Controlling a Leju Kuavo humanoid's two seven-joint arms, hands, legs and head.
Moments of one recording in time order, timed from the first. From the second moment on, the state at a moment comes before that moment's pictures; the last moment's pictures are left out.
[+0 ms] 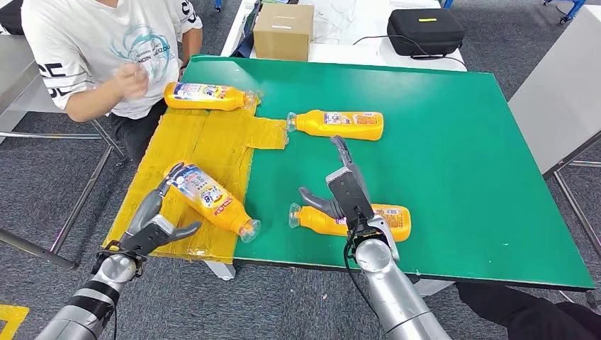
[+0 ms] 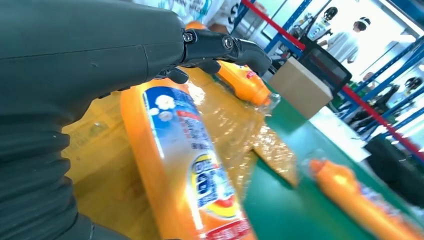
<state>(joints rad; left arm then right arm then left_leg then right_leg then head) -0.28 0.24 -0.29 -0.96 -0.24 0.15 -0.70 -0.39 0.15 0.38 -1.10 0.39 -0.21 -0.28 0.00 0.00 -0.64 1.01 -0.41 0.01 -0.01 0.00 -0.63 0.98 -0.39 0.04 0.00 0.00</state>
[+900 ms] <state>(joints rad) -0.21 -0.07 0.02 -1.14 -0.11 -0.17 -0.55 -0.37 0.06 0.40 -0.95 0.81 -0.21 0.03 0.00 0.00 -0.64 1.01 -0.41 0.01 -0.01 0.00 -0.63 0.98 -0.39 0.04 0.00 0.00</state>
